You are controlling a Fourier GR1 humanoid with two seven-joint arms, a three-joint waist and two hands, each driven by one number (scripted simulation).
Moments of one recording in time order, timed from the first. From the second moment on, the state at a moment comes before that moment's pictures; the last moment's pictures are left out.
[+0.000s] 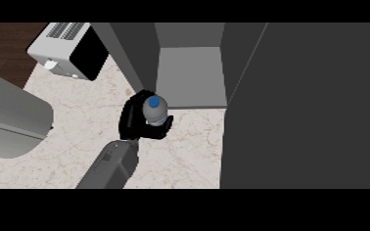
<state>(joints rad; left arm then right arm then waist) -0.41 0.00 -0.16 -0.79 0.43 0.03 -0.63 1.00 -0.18 0.33 -2.48 -0.04 0.18 -0.28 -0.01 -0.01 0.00</state>
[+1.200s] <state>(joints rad) -0.92 0.00 -0.35 -0.56 0.53 0.52 -0.39 0.97 -0.18 0.21 -2.46 -0.09 0.24 -0.30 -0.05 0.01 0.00</state>
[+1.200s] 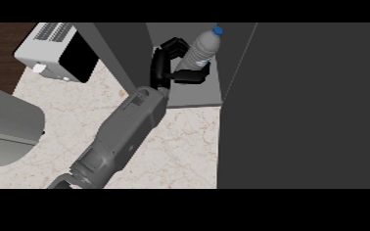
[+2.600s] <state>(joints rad) -1.17 0.05 -0.26 -0.09 0.45 0.68 -0.54 0.96 -0.19 0.17 -2.44 -0.13 0.33 -0.34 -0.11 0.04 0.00</state>
